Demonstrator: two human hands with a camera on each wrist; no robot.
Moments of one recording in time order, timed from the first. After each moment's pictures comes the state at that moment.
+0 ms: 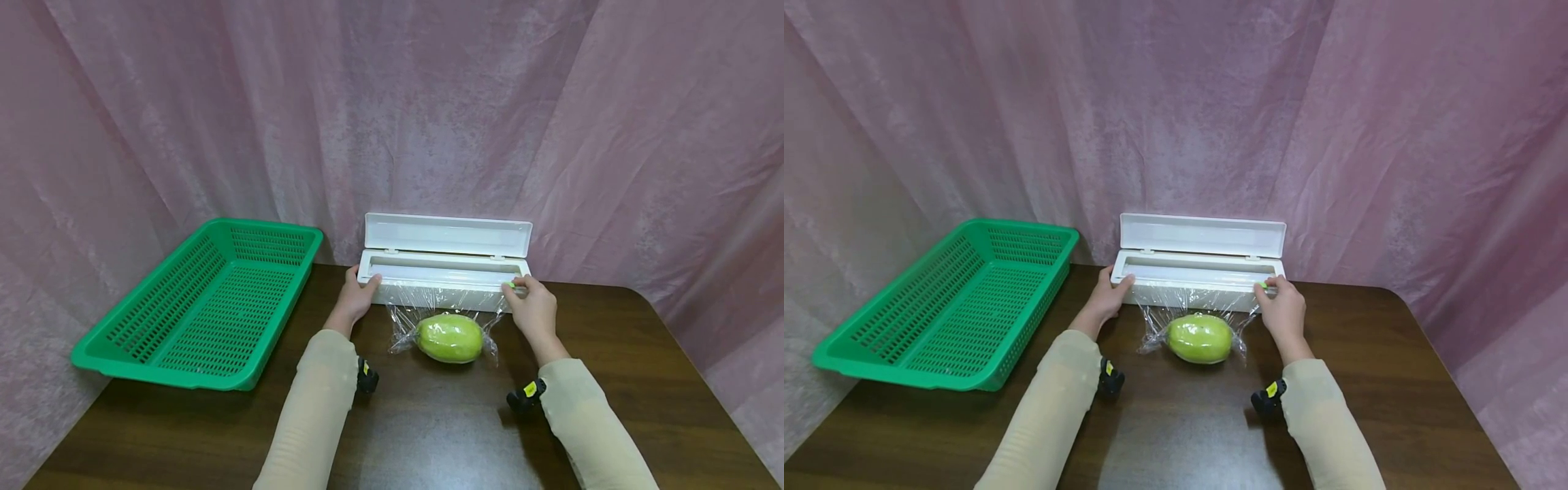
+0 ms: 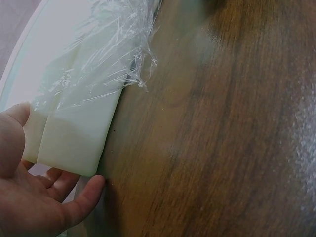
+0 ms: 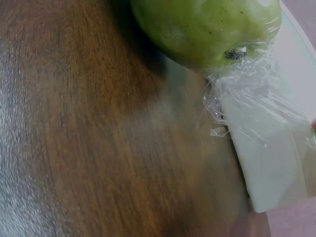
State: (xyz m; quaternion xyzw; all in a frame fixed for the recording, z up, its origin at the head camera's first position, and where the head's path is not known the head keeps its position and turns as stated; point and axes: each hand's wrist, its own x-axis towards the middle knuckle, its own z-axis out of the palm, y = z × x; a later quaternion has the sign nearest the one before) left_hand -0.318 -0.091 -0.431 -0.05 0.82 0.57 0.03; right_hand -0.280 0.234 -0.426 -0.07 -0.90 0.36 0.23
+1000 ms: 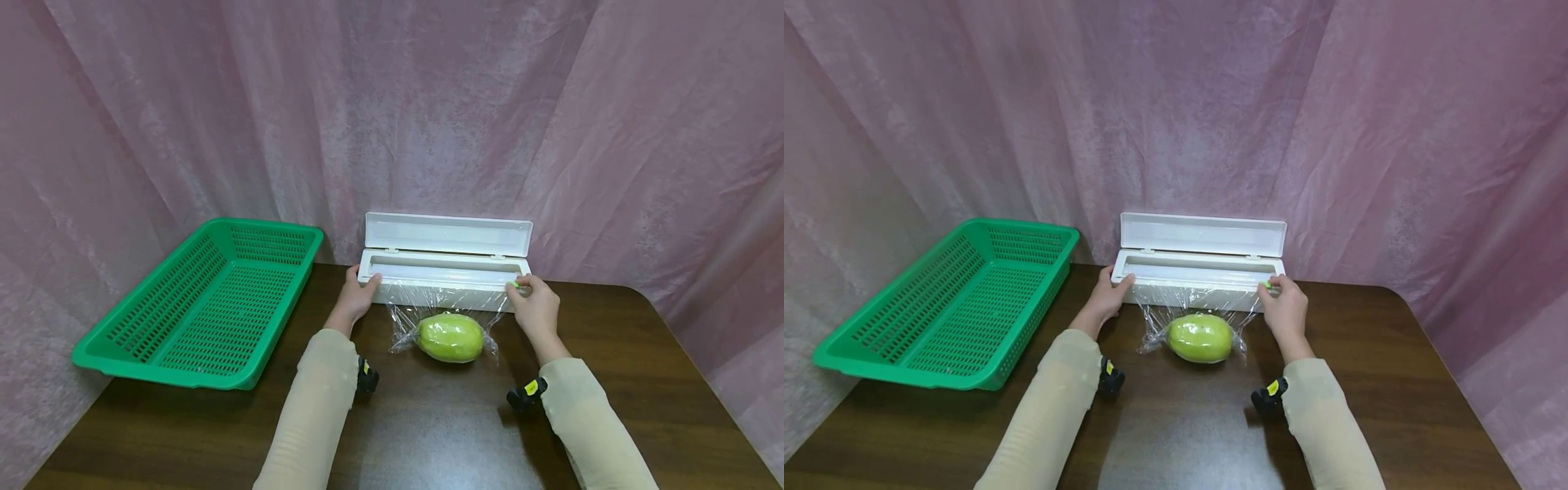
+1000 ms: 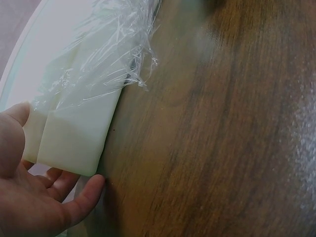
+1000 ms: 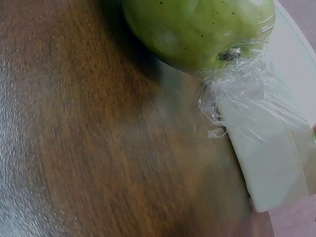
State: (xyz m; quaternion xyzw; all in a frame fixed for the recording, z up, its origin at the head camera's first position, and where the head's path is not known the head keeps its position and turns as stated) left_hand -0.319 -0.091 -0.433 -0.05 0.82 0.57 0.02; right_hand -0.281 0.237 -0.427 -0.08 -0.88 0.40 0.25
